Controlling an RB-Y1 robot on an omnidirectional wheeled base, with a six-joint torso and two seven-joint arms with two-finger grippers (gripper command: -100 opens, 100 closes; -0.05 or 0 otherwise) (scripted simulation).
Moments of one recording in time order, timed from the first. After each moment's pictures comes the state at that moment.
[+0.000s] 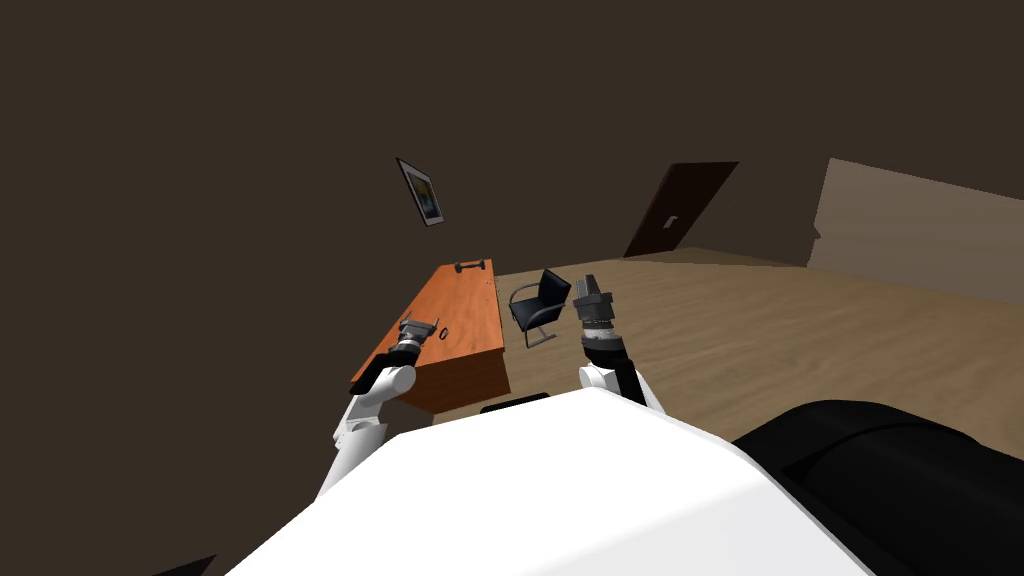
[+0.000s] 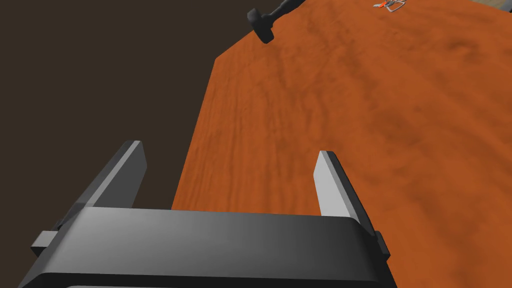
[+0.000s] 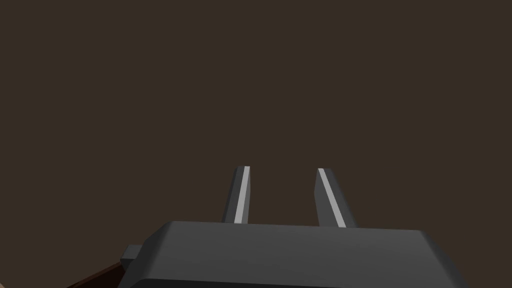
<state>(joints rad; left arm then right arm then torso) 0.13 0.31 0.14 -1.80 0.62 0.17 0.59 0.54 -0.01 0.04 -2.30 0.00 -0.47 -0.02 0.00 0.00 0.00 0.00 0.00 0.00</state>
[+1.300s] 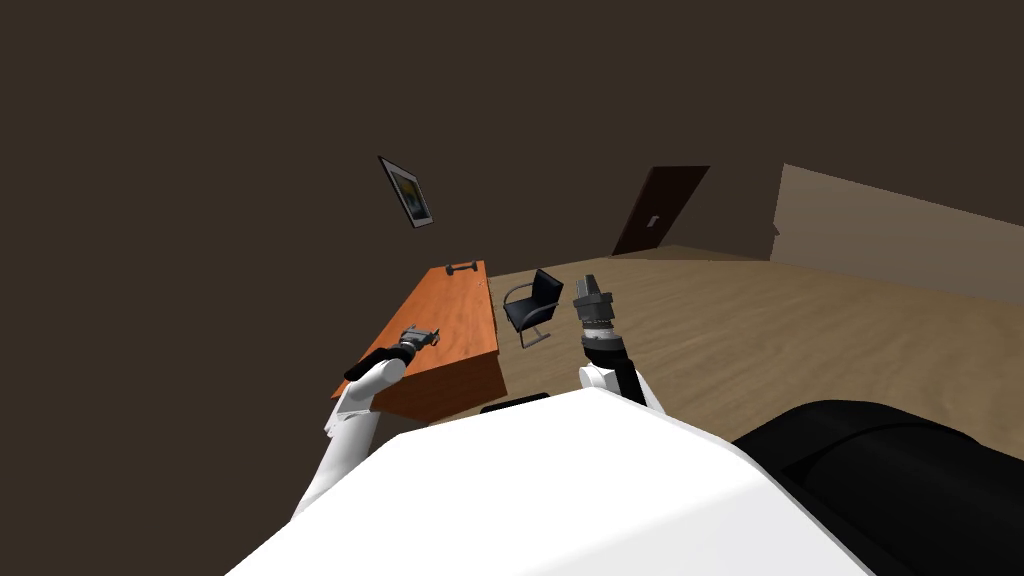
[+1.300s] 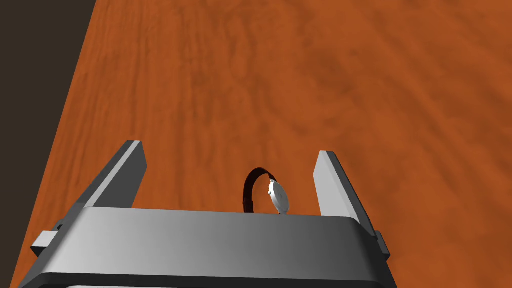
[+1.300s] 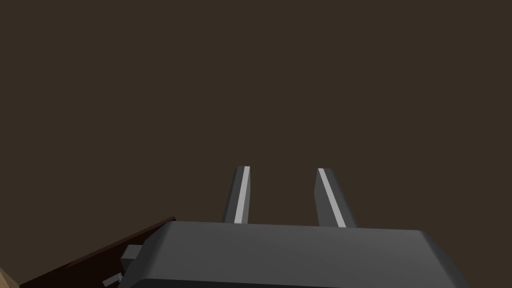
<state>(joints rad) 0.03 0.34 0.24 -1.66 0.67 0.52 0.77 0.54 -0.01 0.04 -2.30 0.00 -0.47 -0.02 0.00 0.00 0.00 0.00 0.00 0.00</state>
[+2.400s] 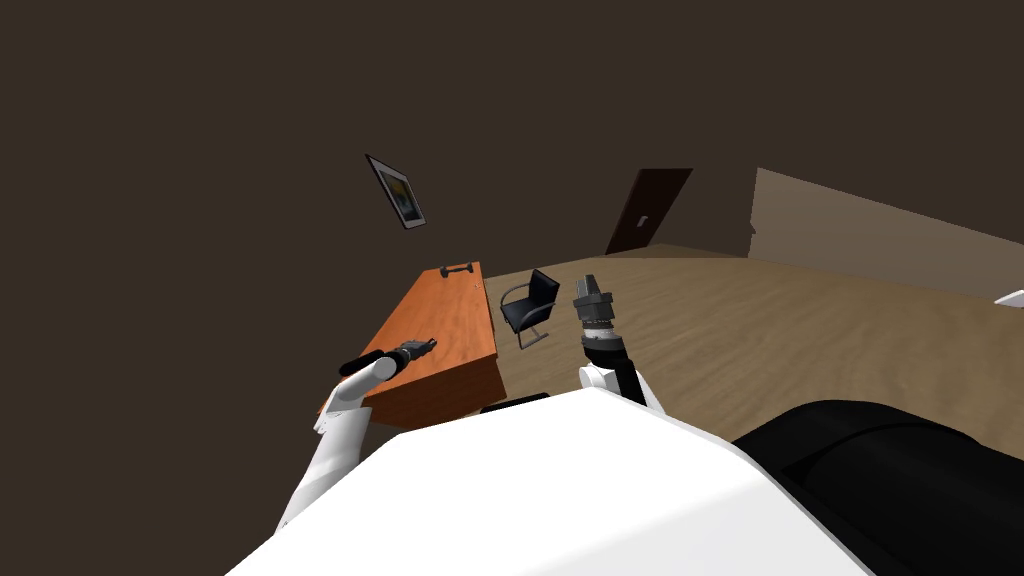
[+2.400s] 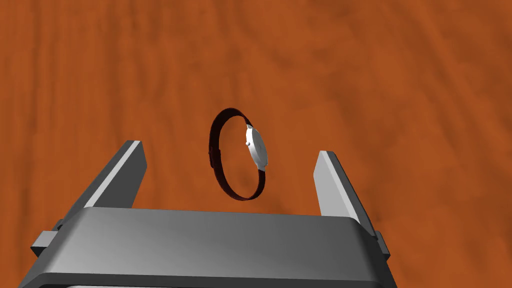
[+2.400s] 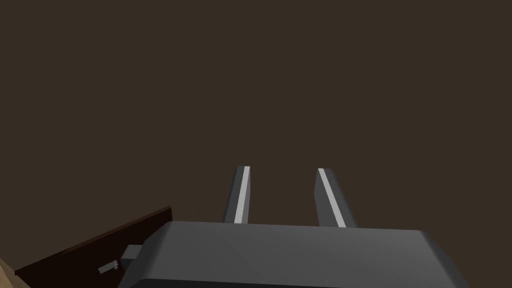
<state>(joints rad) -0.03 0.38 0.32 -1.53 0.68 0.80 0.90 0.54 -0.01 0.04 -2.30 0.00 -0.47 -0.02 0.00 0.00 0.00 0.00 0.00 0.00</state>
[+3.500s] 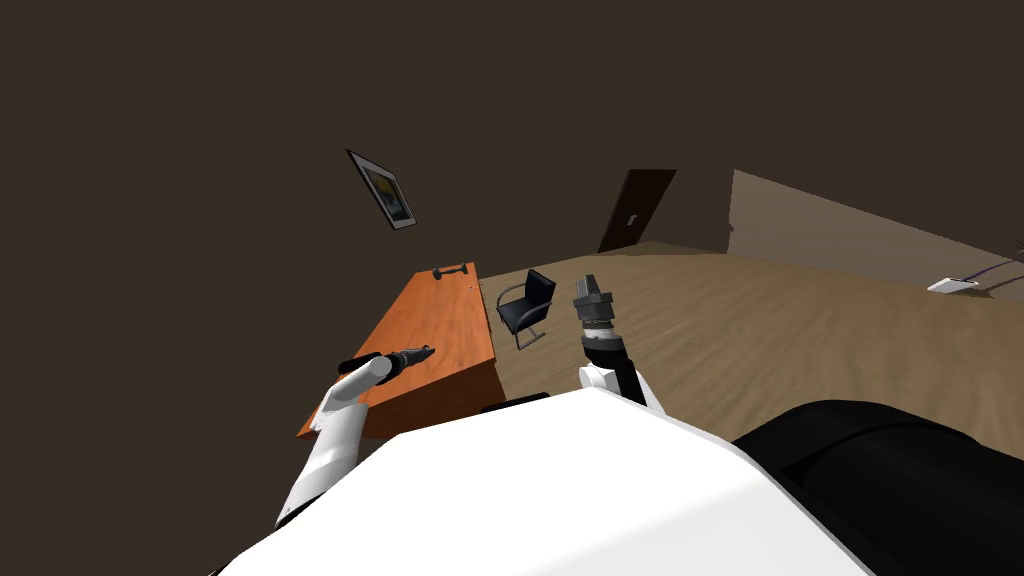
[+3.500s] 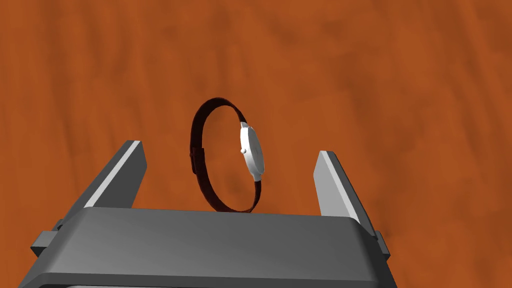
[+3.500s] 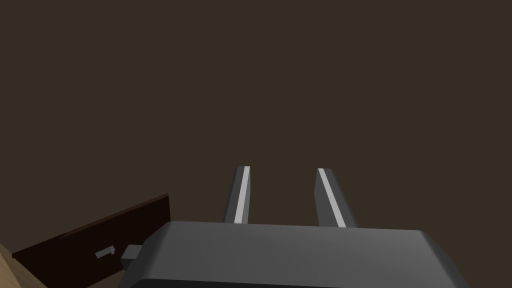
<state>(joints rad) -0.08 0.39 0.37 -1.42 0.66 0.95 0.96 0.54 -0.01 0.04 -2.30 0.00 -0.47 -0.02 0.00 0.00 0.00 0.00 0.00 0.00</state>
